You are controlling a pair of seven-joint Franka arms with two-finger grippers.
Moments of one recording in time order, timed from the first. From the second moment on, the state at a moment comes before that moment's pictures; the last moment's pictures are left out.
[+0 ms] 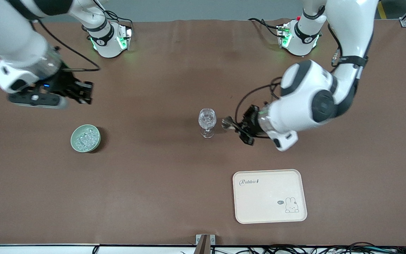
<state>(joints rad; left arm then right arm) -0.22 0.52 -0.24 -1.36 -0.42 1.91 -1.75 0.32 0.12 0.05 -1.47 0.02 1.60 0.48</state>
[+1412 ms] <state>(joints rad) -0.15 0.85 -0.01 -1.41 -1.51 2.28 -1.18 0.74 0.57 0.05 -1.29 -0.06 1.92 0.96</state>
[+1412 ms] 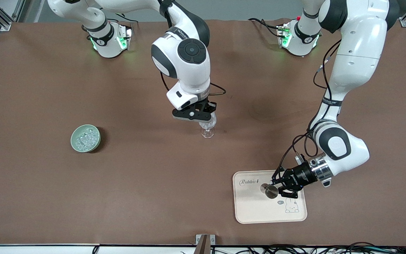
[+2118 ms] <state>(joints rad) -0.10 0.95 0.00 -1.41 -1.75 2.23 -0.78 0.76 0.61 0.05 -1.29 -0.12 1.96 0.96</state>
